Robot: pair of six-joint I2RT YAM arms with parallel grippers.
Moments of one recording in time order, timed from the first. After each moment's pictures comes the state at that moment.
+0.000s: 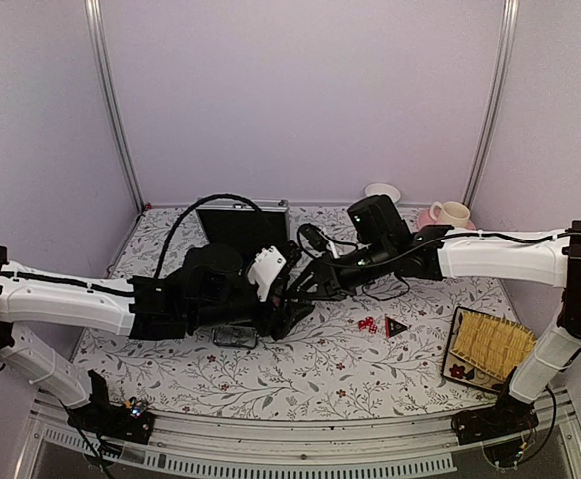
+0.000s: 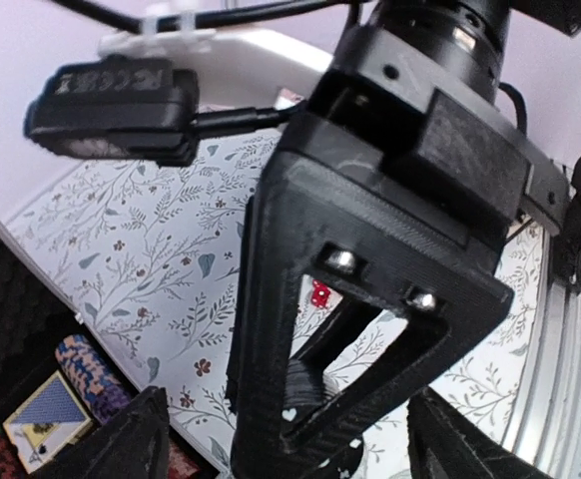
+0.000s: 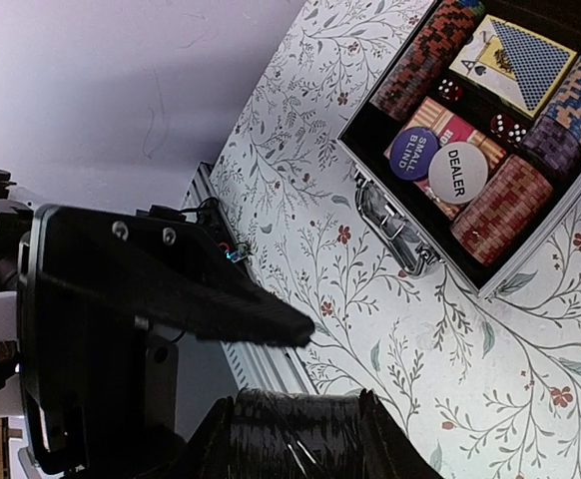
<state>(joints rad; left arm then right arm) -1.15 1.41 0.85 0.16 -0.17 -0.04 0.87 1.65 1.18 -0.17 -0.65 0.64</state>
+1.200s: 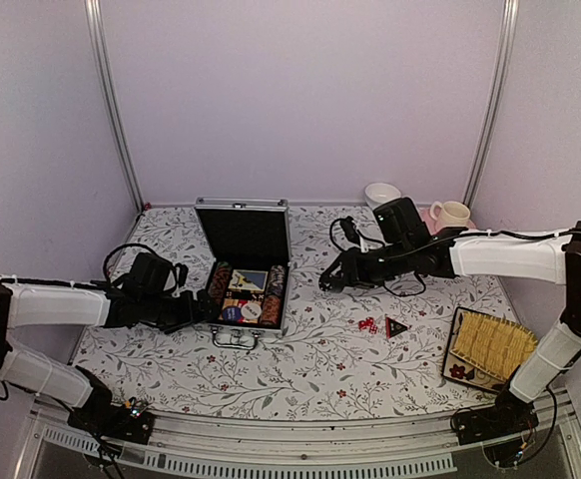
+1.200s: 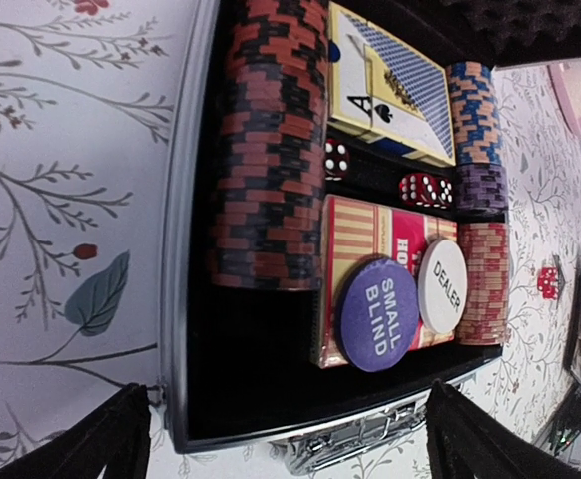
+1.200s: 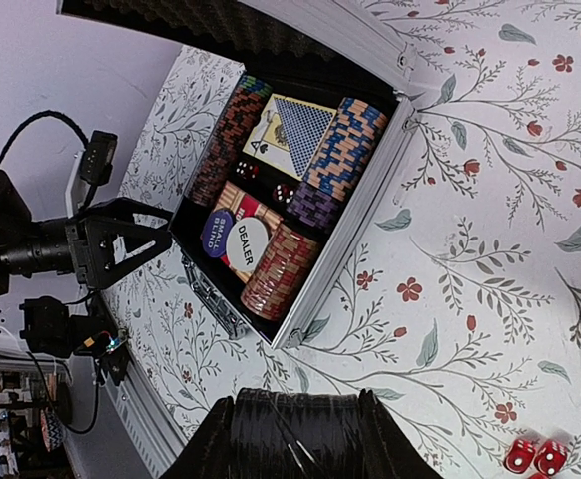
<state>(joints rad) -0.50 1.29 0.49 -0.05 0.16 -0.69 0.73 1.61 1.07 -0.15 -0.40 0.58</state>
